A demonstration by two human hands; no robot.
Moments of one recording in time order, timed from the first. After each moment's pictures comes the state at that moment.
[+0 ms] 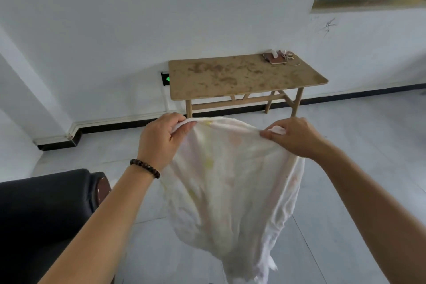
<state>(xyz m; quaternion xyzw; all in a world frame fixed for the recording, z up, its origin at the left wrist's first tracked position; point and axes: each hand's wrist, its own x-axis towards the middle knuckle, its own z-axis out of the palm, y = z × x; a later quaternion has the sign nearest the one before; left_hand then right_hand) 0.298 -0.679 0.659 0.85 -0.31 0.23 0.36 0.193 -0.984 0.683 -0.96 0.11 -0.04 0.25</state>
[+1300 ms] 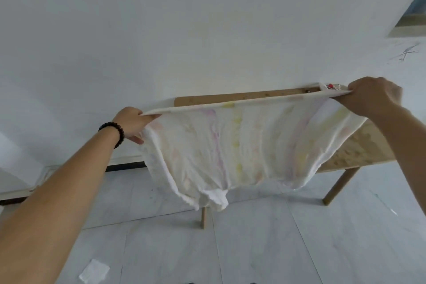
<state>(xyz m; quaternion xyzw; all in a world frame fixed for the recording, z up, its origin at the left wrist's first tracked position) 1.042 -0.727 0.649 0.91 -0.02 -0.14 0.39 0.869 -1.225 0.732 -0.94 0.34 -0.08 -0.04</state>
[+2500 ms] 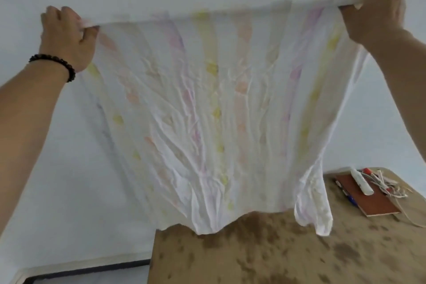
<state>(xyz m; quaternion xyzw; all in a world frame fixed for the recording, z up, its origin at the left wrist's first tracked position) 1.396 -0.887 0.949 0.88 -0.11 0.43 0.17 1.255 -1.419 0.957 -0.84 0.25 -0.47 0.13</state>
